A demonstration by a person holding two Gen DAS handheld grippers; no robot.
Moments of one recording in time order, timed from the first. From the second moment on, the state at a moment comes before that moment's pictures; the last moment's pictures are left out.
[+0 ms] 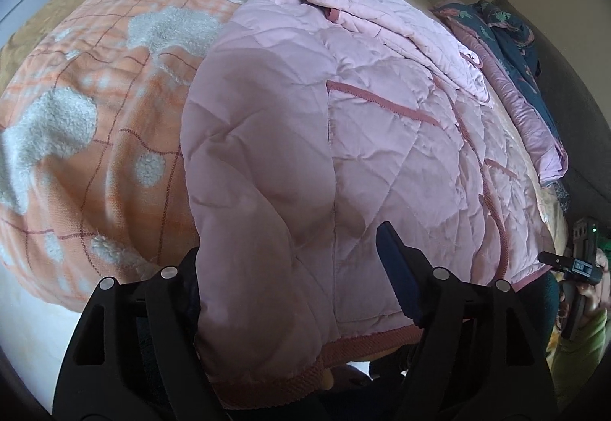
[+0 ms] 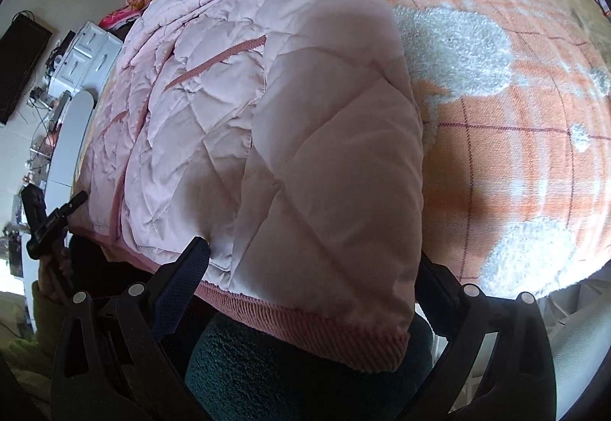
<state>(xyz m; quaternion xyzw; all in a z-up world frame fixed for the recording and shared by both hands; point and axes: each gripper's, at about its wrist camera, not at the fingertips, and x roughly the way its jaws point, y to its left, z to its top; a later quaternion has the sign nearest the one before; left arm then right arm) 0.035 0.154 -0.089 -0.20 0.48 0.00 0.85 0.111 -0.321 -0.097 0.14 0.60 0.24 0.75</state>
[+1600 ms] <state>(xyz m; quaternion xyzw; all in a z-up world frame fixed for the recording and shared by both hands) 0.077 0.161 0.060 -0.16 0.30 0.00 0.94 0.137 -0.303 0.075 0.20 0.30 0.28 0.89</state>
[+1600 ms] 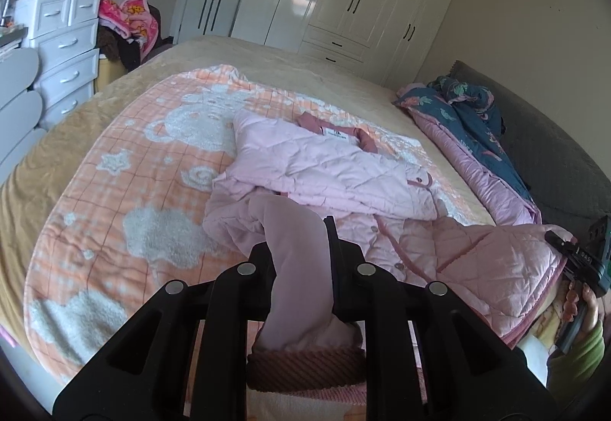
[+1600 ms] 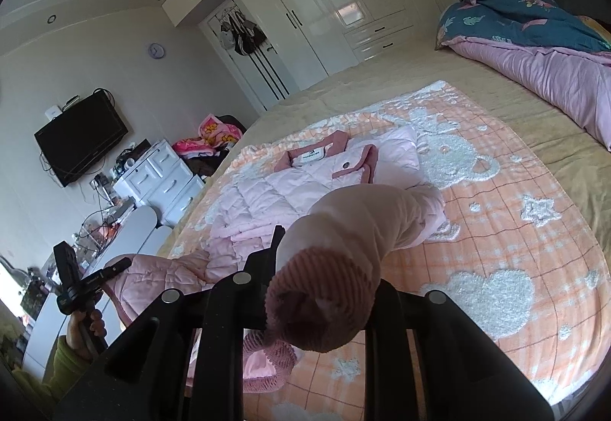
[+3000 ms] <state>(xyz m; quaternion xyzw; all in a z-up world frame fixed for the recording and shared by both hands) 0.193 0.191 0.110 -0.16 0.25 0.07 0.95 0.283 -0.290 0.126 0.27 0.27 0.27 0.88</state>
